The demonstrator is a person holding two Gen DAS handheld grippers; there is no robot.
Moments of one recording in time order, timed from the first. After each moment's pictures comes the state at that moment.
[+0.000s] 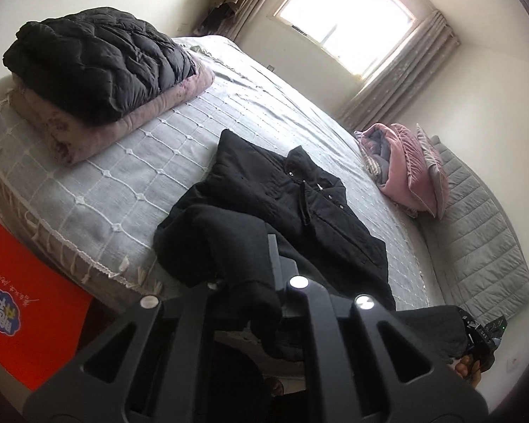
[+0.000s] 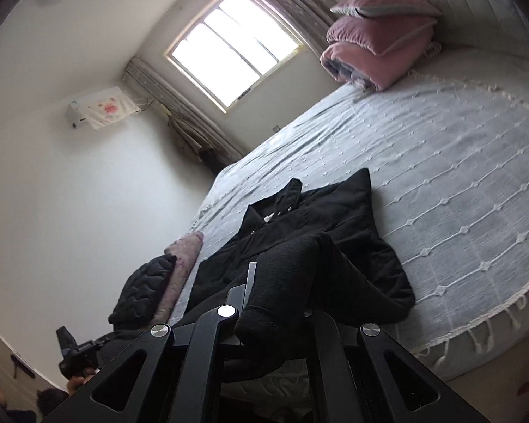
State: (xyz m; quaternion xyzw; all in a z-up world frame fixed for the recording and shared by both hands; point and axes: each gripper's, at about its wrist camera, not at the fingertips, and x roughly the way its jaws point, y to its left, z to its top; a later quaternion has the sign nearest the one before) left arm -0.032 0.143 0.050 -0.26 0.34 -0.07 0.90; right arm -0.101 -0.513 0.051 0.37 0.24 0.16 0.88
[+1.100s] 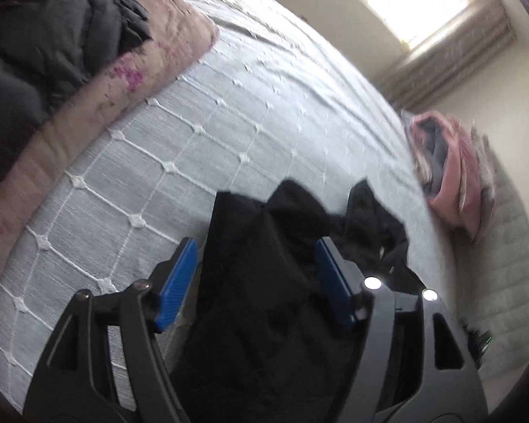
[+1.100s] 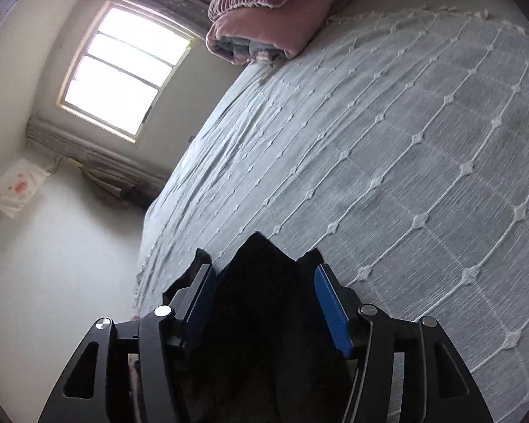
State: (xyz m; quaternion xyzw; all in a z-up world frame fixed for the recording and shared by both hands) left arm 0.320 0.152 -0.031 -0.26 0.47 -0.05 0.84; right arm 0.217 -0.599 -0.032 0.45 0.31 0.01 0.84
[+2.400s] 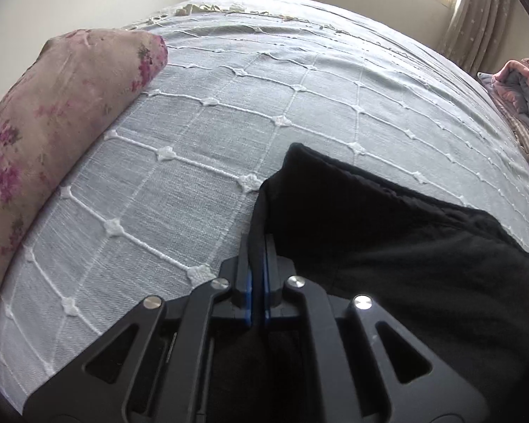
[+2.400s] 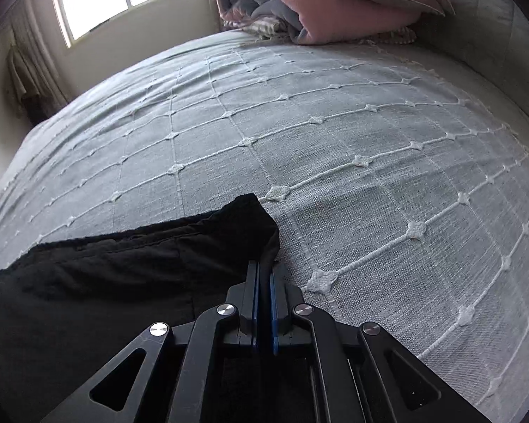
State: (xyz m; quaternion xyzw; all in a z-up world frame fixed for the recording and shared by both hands) left arm 0.495 0.058 -0.116 -0.07 0.45 0.11 0.88; right arm 0.423 -0.529 -0.102 0.20 0.42 -0.15 0.87
